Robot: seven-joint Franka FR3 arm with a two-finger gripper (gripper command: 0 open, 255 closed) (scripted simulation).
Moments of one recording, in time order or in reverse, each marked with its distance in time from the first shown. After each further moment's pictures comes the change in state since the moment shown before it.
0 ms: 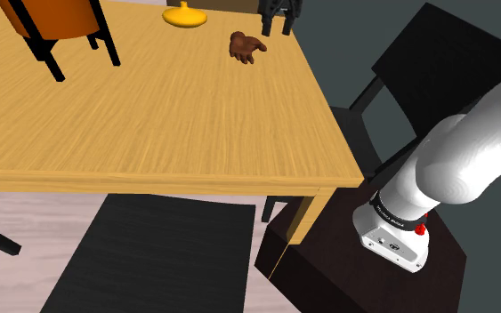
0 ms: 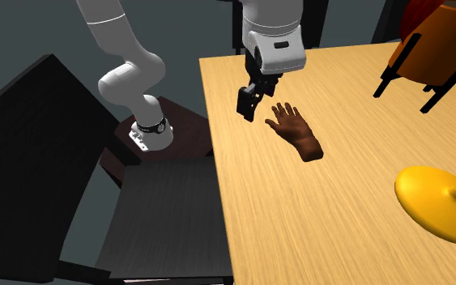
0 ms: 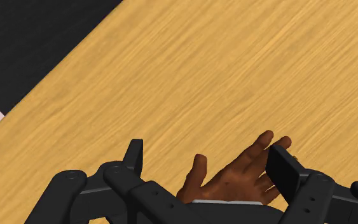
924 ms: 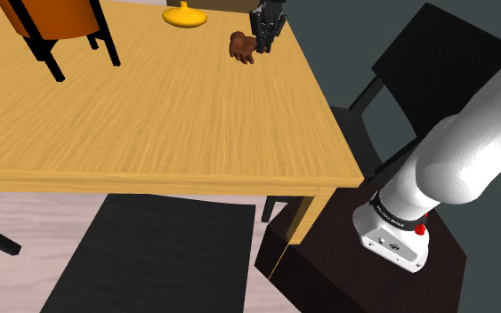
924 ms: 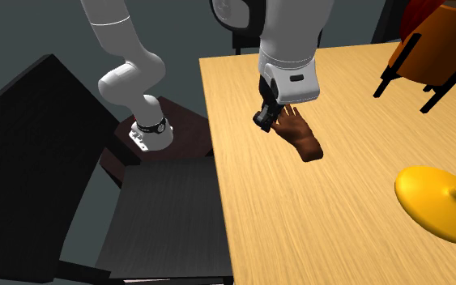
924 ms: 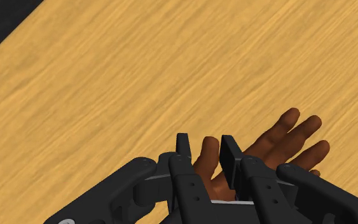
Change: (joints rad) arm 0.003 0.103 -0.001 0.015 0.027 0.070 -0.005
